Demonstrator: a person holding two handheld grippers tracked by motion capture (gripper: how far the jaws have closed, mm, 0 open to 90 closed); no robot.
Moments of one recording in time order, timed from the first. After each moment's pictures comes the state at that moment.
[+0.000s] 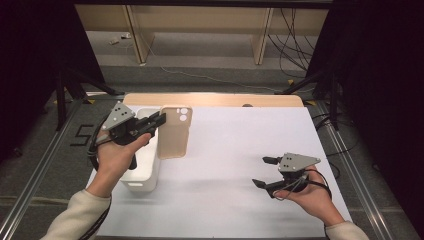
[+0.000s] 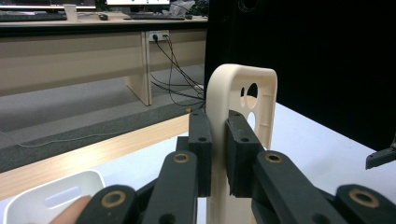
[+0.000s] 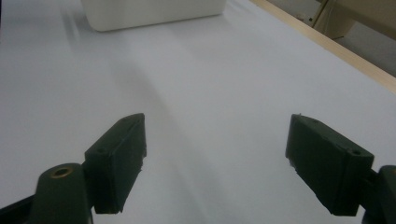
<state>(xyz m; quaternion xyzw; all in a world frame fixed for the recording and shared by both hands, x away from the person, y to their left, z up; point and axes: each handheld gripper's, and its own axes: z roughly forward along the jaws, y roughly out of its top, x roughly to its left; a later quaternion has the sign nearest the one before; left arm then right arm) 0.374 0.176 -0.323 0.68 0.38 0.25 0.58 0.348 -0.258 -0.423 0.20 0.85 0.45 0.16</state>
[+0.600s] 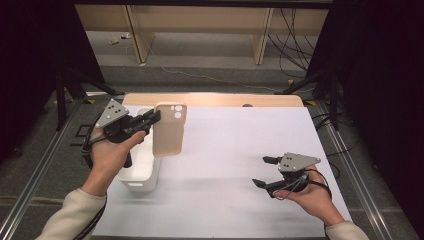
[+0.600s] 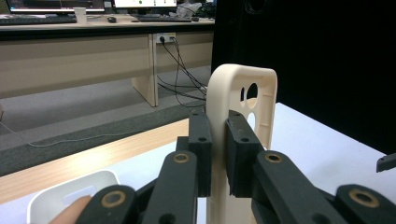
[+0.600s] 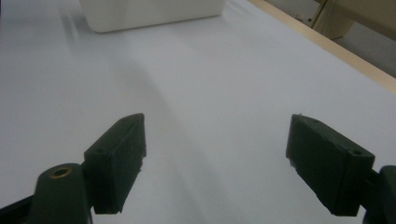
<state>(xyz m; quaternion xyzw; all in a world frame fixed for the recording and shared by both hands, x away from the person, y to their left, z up) 0.375 0.188 -0.319 0.67 0.39 0.26 0.57 0.349 -0.258 -0.423 0.20 0.85 0.45 0.17</state>
